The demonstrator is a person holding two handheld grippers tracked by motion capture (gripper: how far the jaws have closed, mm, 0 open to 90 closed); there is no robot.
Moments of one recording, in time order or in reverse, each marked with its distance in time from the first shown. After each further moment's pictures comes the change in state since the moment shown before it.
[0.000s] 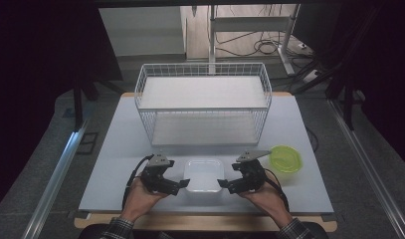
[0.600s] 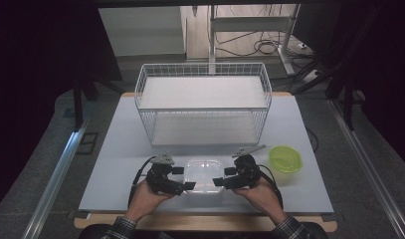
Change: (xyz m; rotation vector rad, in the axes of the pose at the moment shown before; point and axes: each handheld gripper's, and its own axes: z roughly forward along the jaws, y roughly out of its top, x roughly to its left) left arm -0.003 0.000 0.010 0.041 -0.150 -0.072; right arm -0.003 0.009 0.013 0.074 0.126 0.132
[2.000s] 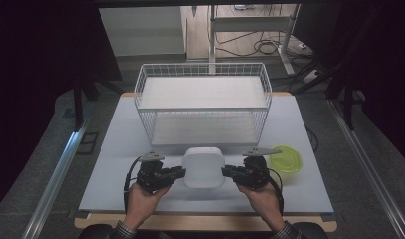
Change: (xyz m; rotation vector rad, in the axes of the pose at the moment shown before) left arm -0.027 0.014 -0.037 -0.102 0.176 -0.167; right arm 0.026 0.000 -0.036 -0.194 -0.120 0.064
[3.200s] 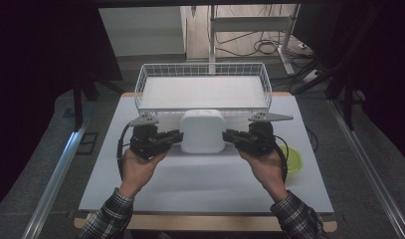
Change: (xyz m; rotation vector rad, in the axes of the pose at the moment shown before) left arm -0.004 0.092 -0.040 -0.145 0.037 0.097; right arm 0.006 0.089 -0.031 -0.165 -0.015 -0.089
